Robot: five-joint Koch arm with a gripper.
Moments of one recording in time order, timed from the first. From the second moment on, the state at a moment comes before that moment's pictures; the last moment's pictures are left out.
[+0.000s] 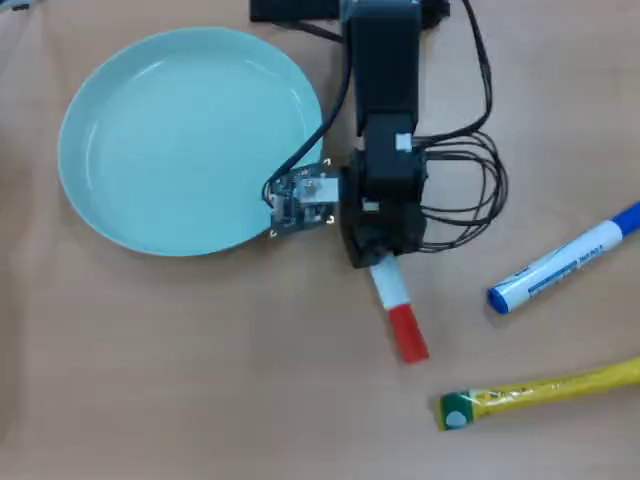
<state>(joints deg) 90.8 62.3 63.7 79.0 72.5</state>
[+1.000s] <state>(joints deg) 76.2 71.5 35.6 96.2 33.3</state>
